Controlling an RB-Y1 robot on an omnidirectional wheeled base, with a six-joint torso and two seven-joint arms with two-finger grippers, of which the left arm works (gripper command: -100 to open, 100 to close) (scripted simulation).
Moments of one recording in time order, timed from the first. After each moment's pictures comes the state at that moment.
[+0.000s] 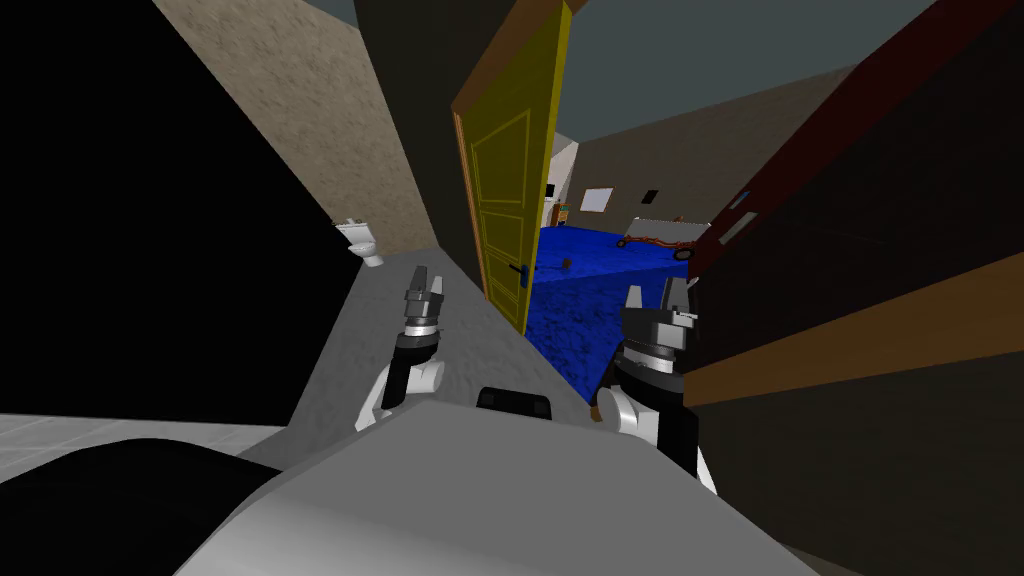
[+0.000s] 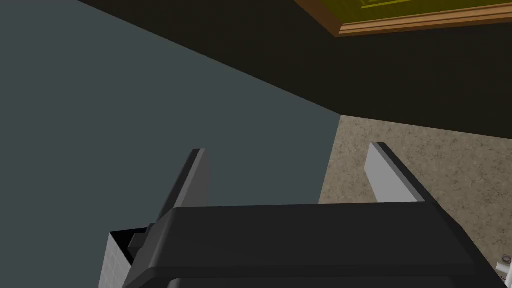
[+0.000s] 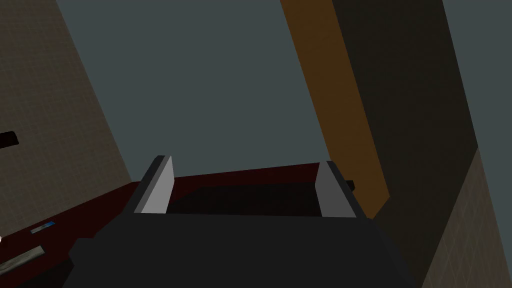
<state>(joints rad) 0.46 0.03 0.03 -2.28 -0.09 -0.48 -0.03</state>
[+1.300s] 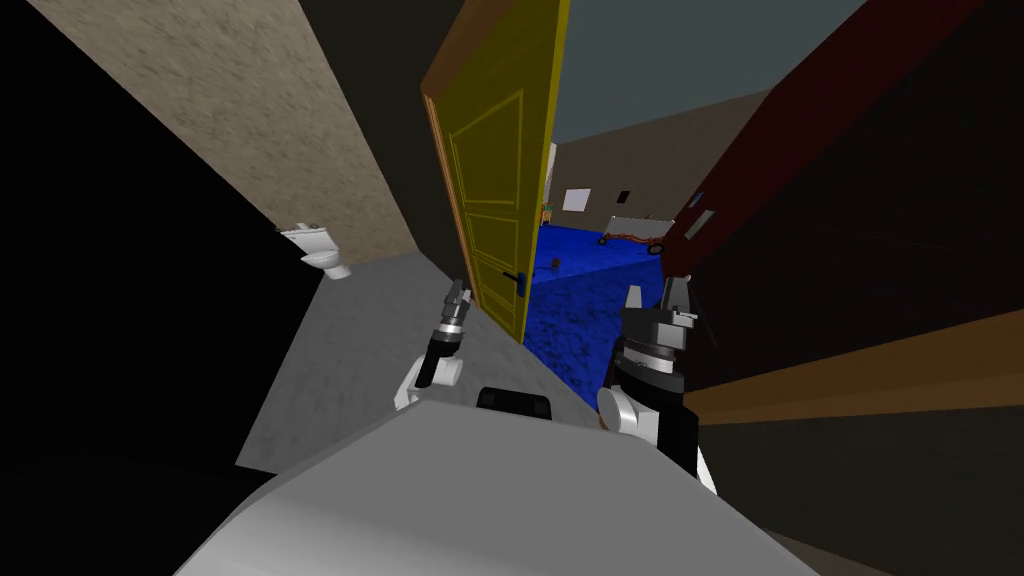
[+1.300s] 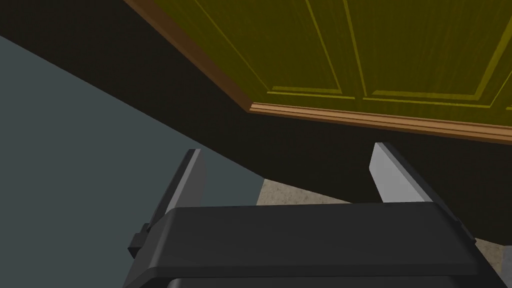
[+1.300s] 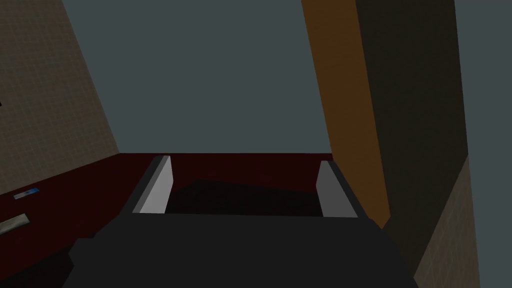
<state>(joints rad) 0.35 0.07 -0.08 -2.03 -0.08 -0.42 0.02</state>
